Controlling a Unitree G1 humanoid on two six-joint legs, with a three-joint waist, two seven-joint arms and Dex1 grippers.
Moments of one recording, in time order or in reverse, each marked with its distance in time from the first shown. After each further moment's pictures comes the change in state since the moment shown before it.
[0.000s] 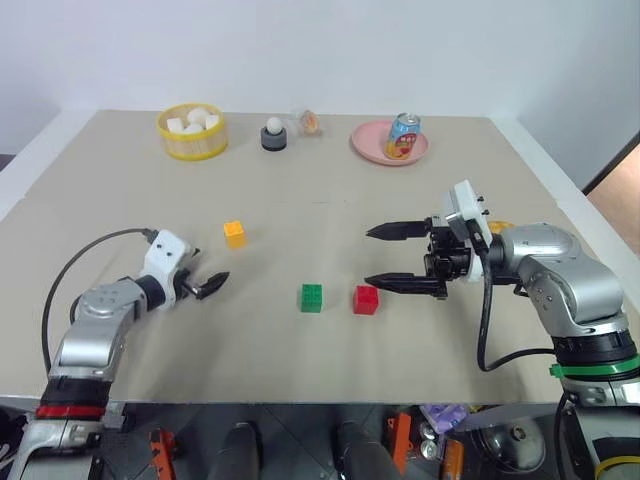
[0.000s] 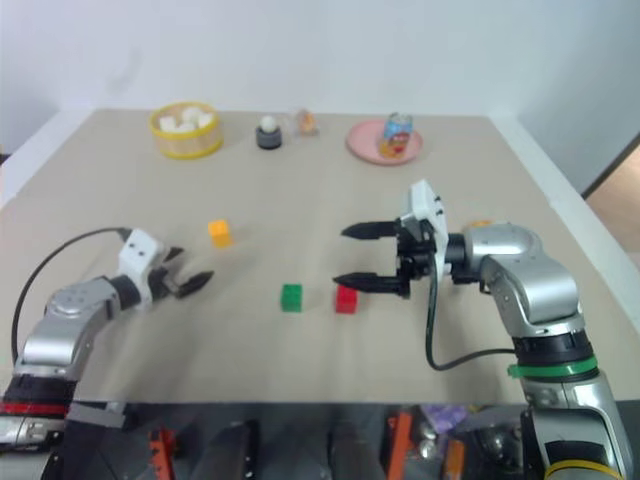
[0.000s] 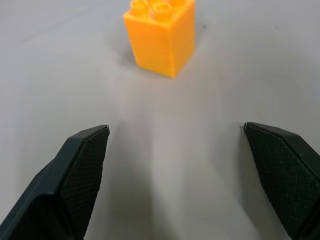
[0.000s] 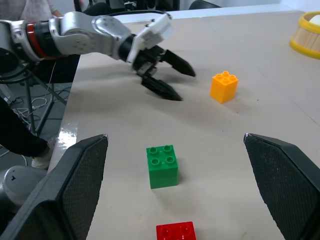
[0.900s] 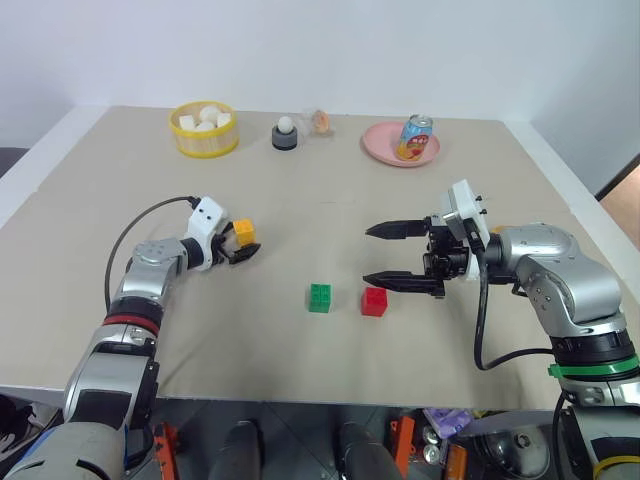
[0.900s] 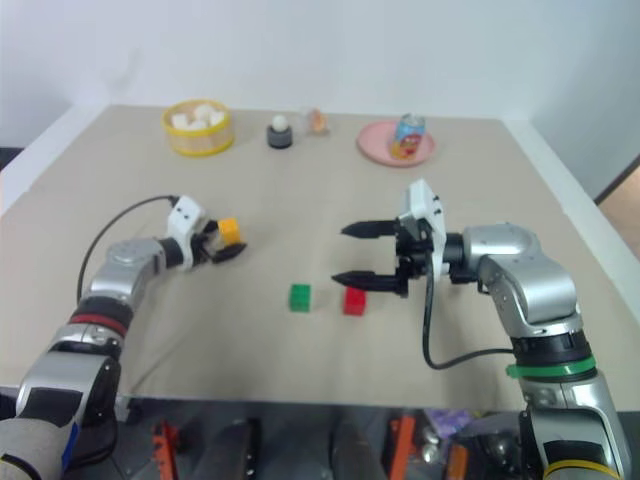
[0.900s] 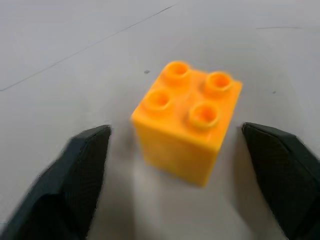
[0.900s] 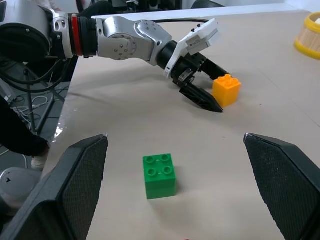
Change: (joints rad) left arm -0.438 -0.142 -0.075 0.666 0.078 -0.269 -0.143; right arm 0.001 0.004 0.000 -0.002 -0.005 0.003 -0.021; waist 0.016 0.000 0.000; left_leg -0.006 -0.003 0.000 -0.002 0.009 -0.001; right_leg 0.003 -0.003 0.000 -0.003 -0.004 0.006
